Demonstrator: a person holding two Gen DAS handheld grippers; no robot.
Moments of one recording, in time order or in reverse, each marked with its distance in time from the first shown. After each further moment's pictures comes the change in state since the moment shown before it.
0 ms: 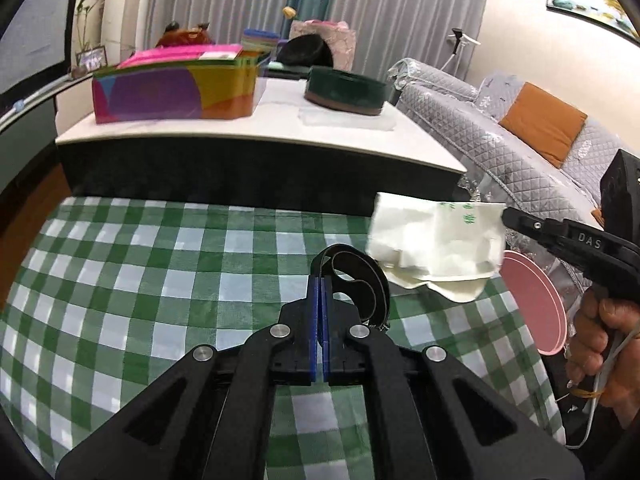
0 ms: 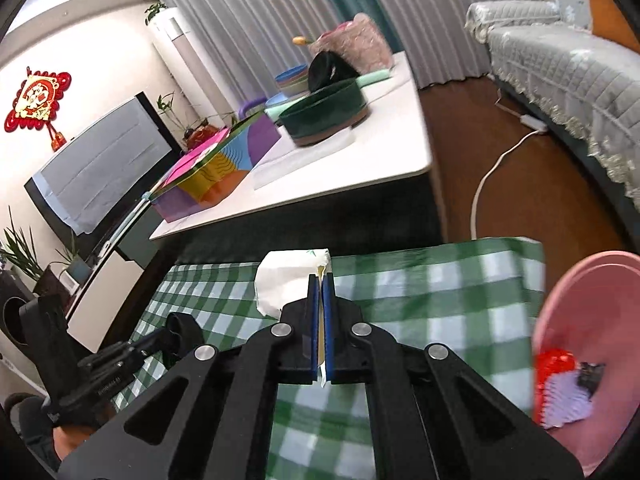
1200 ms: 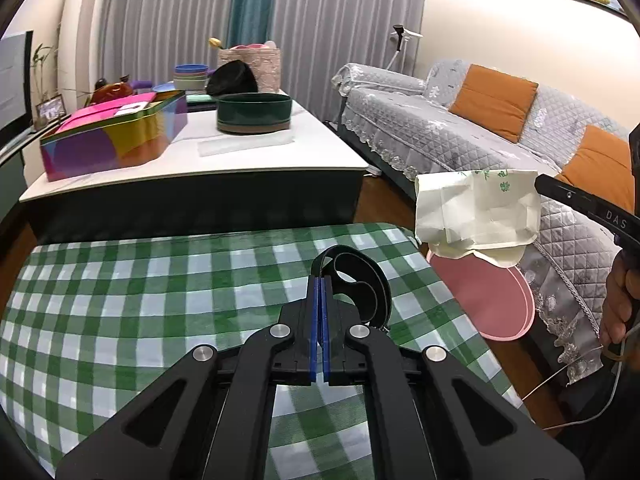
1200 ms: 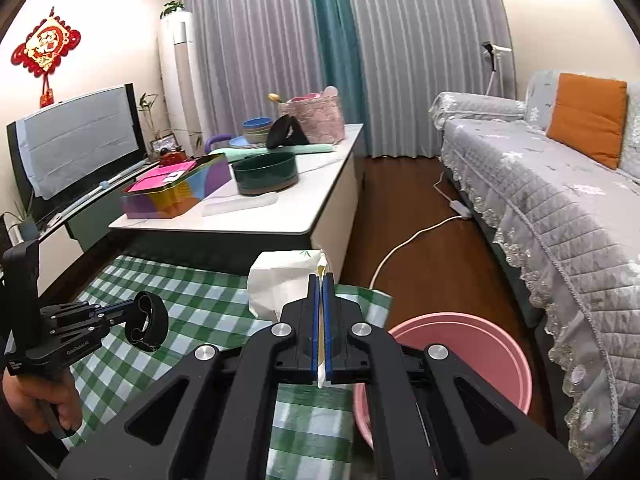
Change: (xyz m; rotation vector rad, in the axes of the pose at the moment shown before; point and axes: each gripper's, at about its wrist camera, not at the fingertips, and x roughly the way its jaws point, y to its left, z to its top) left arm -0.017 -0.095 -0.010 0.155 -0.055 -0.084; right arm -0.141 -0.034 -0.005 -0.233 -0.181 -0.253
